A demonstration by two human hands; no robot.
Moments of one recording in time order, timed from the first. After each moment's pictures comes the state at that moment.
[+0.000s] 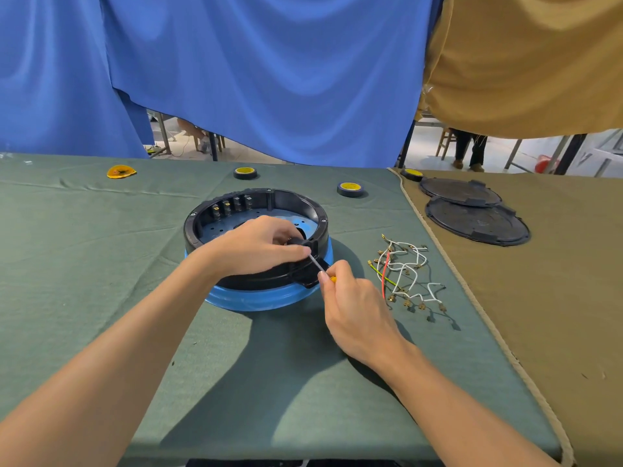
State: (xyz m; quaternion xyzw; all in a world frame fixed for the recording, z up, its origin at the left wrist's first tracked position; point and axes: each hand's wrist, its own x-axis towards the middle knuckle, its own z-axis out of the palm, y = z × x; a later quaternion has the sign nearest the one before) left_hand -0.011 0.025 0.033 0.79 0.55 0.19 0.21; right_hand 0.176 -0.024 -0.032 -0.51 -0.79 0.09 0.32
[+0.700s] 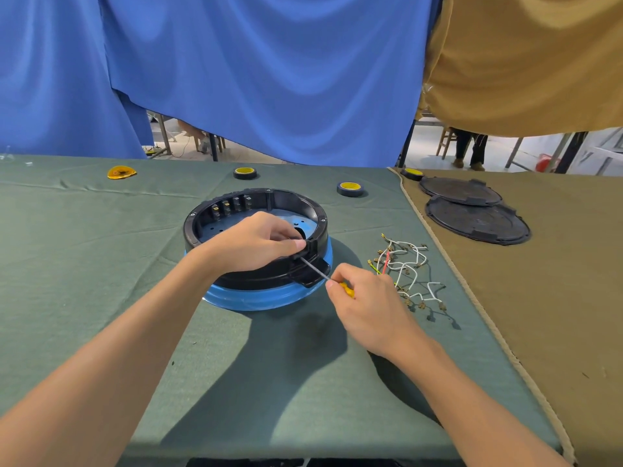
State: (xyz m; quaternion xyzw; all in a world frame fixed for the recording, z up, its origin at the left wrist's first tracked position) left_hand -0.010 0.023 0.037 0.77 0.54 0.22 0.26; right_hand 0.191 -0.026 -0.018 -0.53 -0.77 0.15 0.32
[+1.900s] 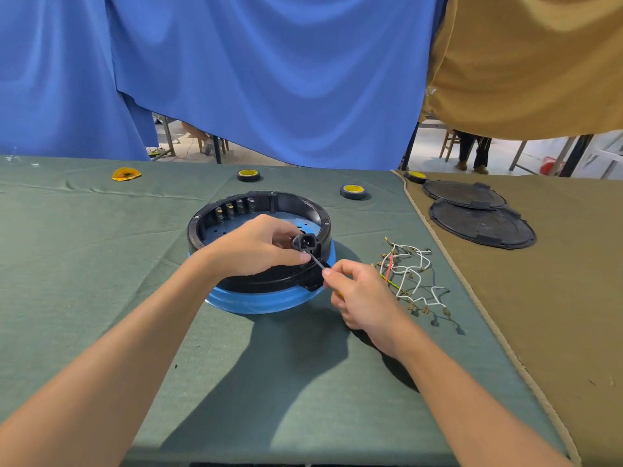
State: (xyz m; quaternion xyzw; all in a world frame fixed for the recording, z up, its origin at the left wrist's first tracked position) left_hand -0.013 0.020 0.037 0.79 0.50 0.23 0.26; right_hand 0.180 -0.005 -0.021 -0.49 -0.61 0.48 0.39
